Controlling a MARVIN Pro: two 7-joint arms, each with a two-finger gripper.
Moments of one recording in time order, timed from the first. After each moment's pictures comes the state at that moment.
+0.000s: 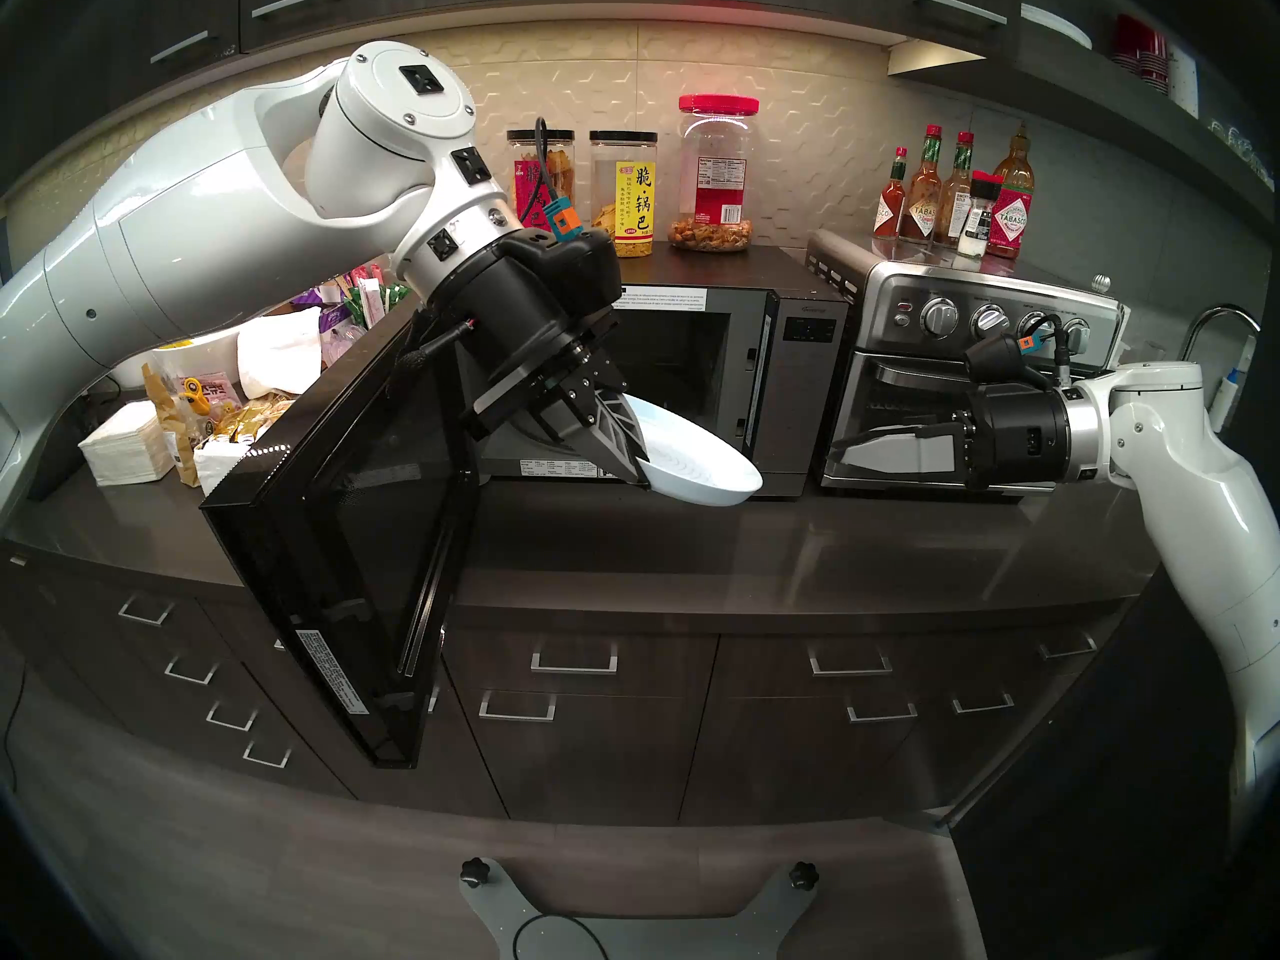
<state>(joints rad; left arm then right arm) -0.20 -0.70 -0.13 -1.72 -0.80 0.43 -1.40 -1.21 -0.53 1.48 -1.83 1.09 0.89 0.94</state>
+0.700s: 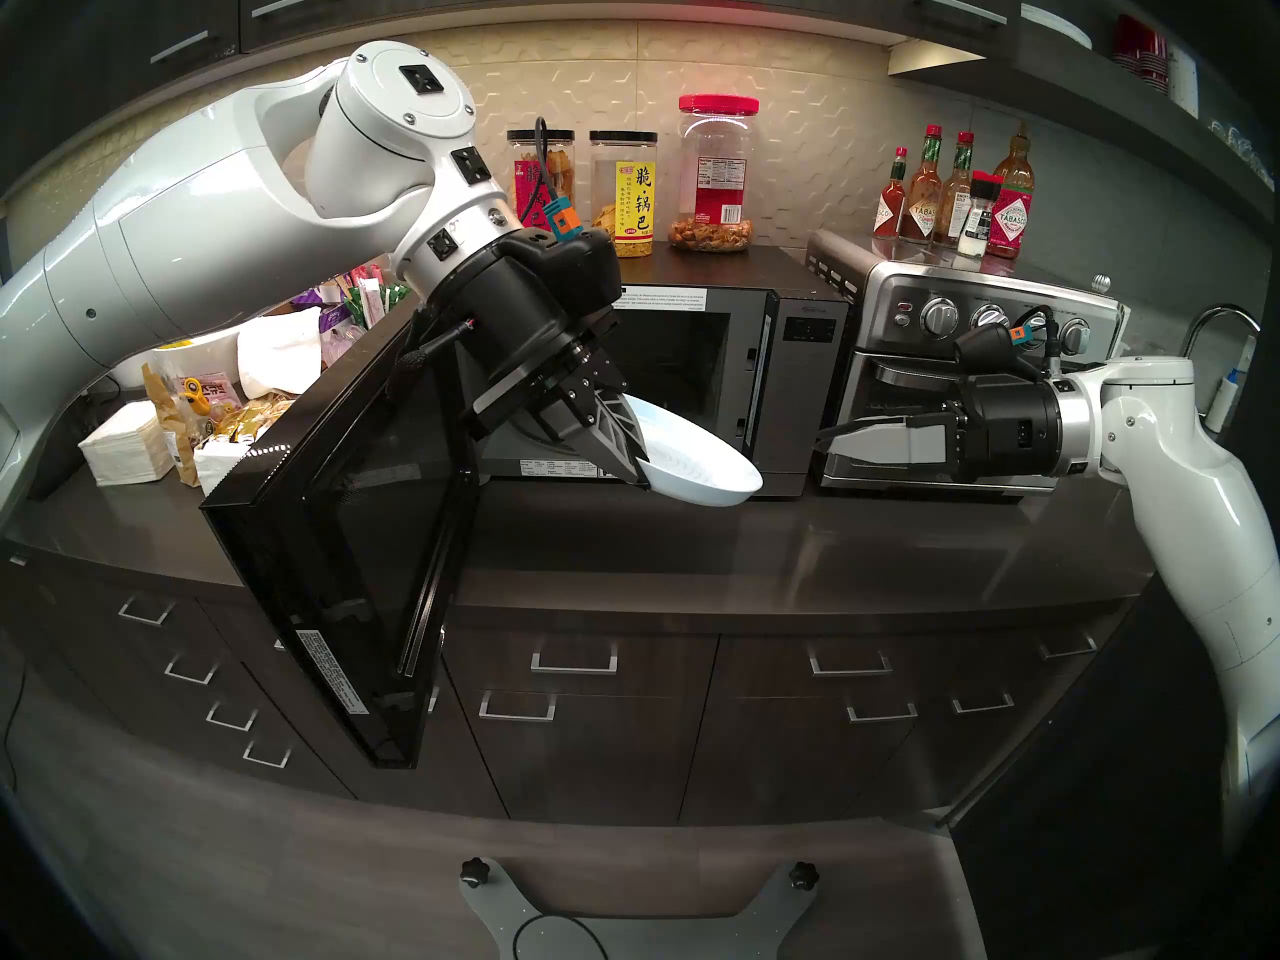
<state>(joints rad) -0.20 -0.70 -0.13 -1.72 -0.80 0.43 -1.41 -1.18 -0.56 1.47 -1.84 1.11 0.90 0.93</state>
